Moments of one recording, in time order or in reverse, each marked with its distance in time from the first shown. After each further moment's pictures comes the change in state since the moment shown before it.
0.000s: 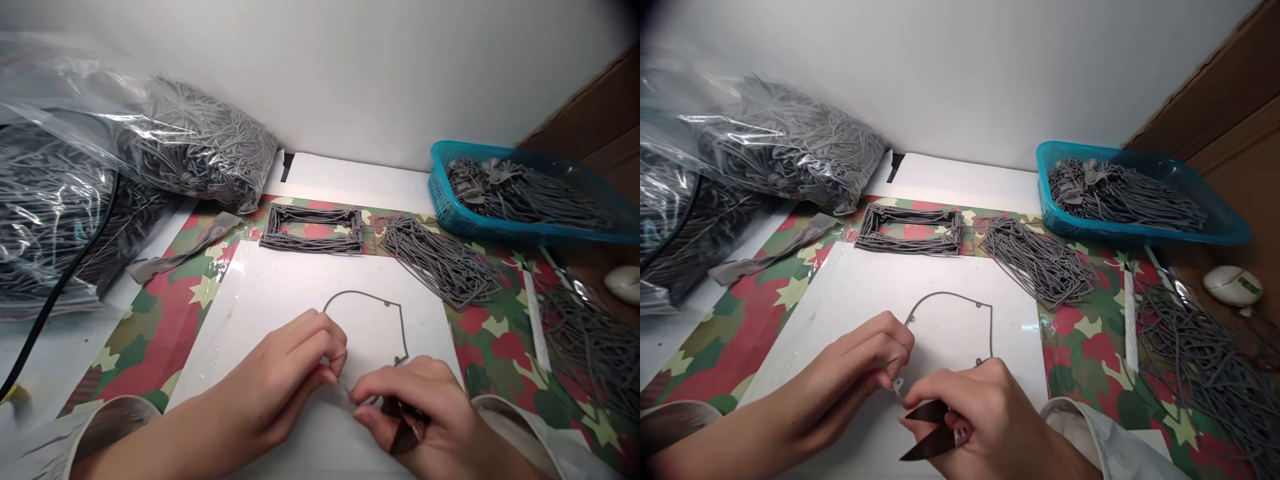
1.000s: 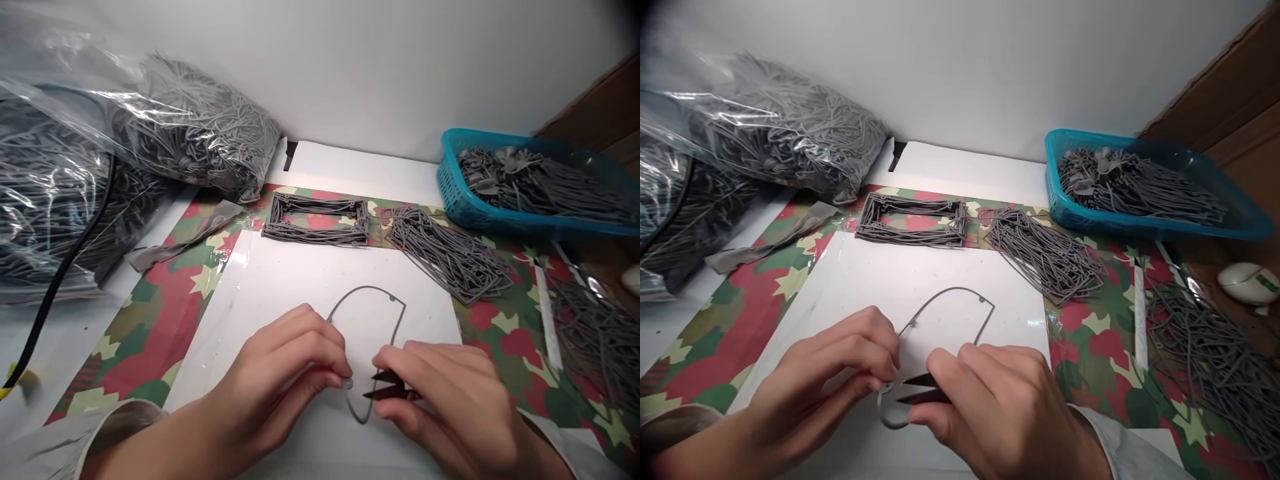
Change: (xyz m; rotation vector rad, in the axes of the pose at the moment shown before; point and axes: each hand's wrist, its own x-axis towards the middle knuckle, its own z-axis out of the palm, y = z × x) left_hand -0.004 0.005 0.004 -0.019 0.204 0.122; right_hand 0.001 0.008 -0.009 -0.272 0.028 -0.269
